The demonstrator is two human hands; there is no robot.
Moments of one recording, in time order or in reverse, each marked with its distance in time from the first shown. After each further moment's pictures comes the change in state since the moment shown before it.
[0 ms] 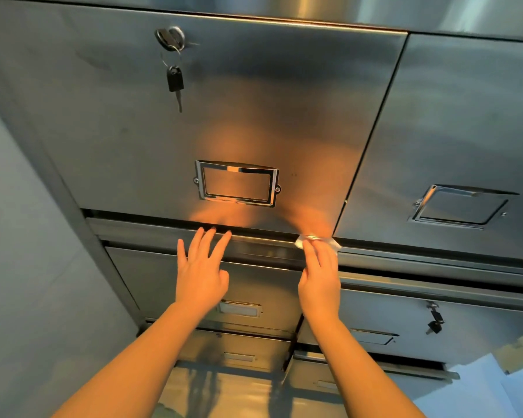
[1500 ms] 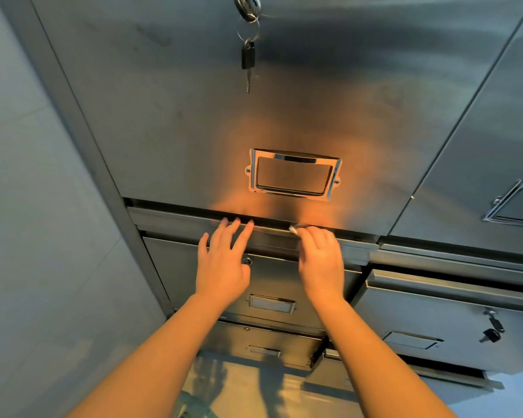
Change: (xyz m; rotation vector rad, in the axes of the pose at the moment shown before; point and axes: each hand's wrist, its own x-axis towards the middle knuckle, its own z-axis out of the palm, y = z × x) left_hand 0.002 -0.048 -0.002 -0.053 0.050 0.045; right_hand 0.019 -0.060 0.056 -0.123 0.063 -0.272
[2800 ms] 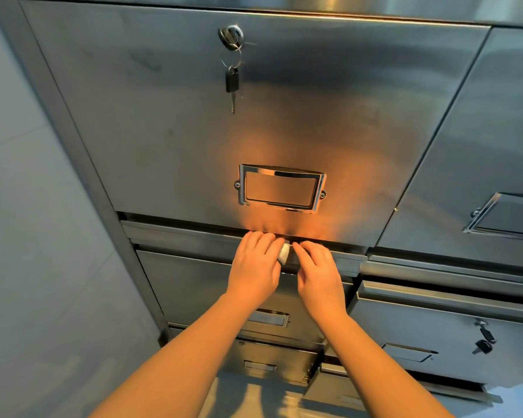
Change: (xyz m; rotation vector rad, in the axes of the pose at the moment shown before) left_hand 0.027 0.062 0.004 -0.092 0.159 0.286; right_hand -0.010 0.015 -0.016 0.091 -0.056 -0.025
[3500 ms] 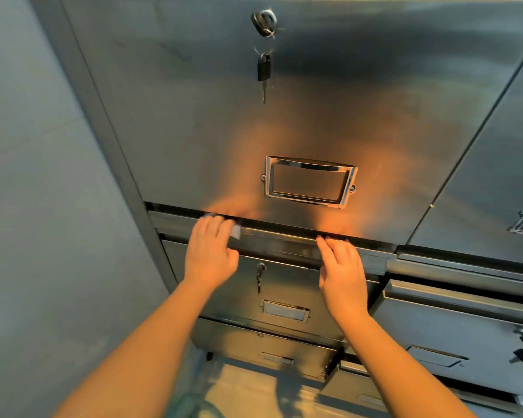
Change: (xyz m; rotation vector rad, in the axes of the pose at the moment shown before) left_hand -0.031 -0.105 -0.038 0.192 -0.041 -0.267; right_hand -0.004 0.002 0.016 -0.115 -0.007 0.007
